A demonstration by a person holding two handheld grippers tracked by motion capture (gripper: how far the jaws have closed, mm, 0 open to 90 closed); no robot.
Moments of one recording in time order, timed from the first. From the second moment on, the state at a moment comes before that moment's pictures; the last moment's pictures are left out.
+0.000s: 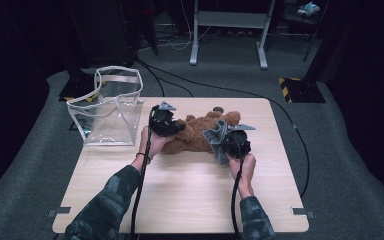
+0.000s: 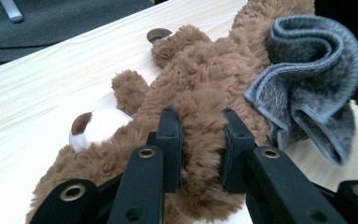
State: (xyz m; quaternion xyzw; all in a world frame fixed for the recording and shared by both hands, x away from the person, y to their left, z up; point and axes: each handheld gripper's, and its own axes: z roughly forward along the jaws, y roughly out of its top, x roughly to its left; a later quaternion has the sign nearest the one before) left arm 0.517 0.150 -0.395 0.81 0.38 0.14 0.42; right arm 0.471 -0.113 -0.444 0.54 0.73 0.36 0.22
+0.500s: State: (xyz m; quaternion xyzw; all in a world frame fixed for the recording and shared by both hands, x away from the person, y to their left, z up) left arm 0.520 0.150 -0.393 0.82 0.38 0.13 0.41; right arm 0.474 -0.064 -0.461 0.50 0.77 0.35 0.19
